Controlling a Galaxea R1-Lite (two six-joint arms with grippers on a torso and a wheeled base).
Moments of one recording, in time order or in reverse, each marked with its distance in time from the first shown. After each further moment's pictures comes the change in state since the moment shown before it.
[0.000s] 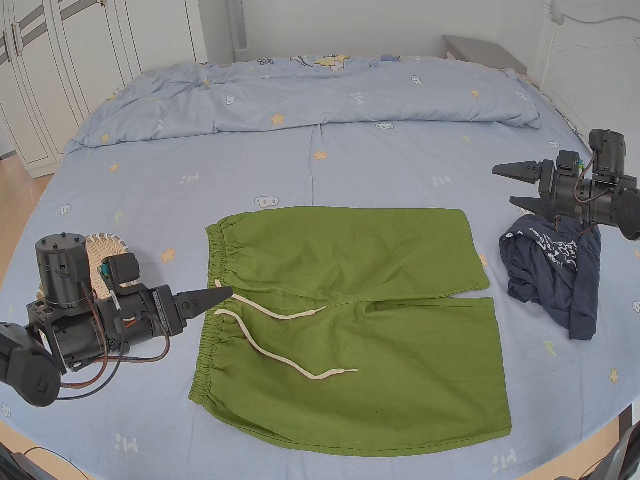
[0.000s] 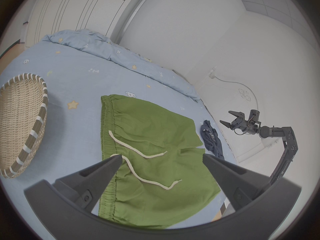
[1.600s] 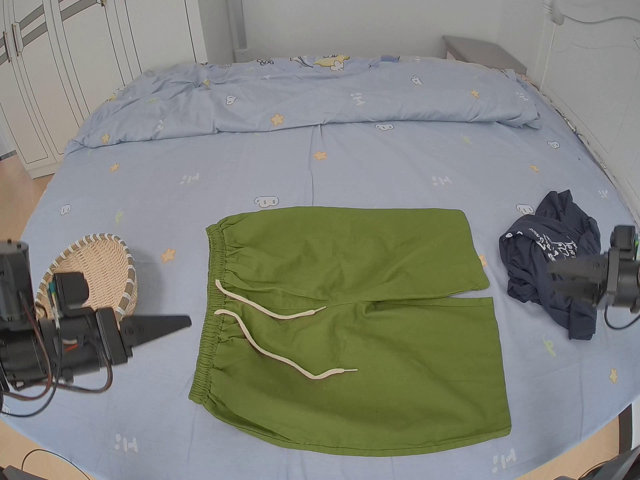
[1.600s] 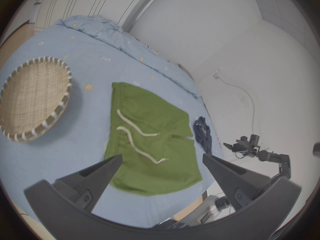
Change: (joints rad) left arm 0.049 -0.337 -0.019 0.474 -0.077 -0.087; right arm -0.140 -0.448 0.520 0.175 0.251 -0.204
